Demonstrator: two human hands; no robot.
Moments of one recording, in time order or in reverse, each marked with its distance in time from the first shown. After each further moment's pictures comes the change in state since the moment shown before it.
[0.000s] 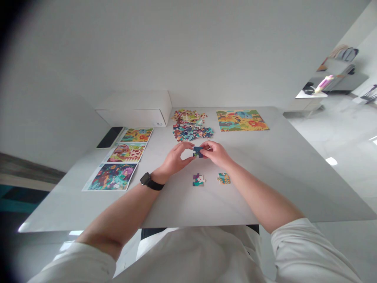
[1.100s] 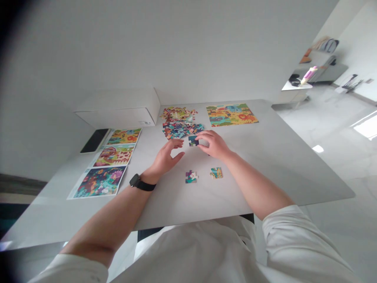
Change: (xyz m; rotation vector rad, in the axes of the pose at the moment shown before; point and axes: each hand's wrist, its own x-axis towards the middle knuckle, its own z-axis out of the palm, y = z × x) left_hand -0.002 -0.003 -0.001 -0.016 -0.018 -0.071; right_hand 0.003 -0.007 -0.046 -0.772 0.046 -0.706
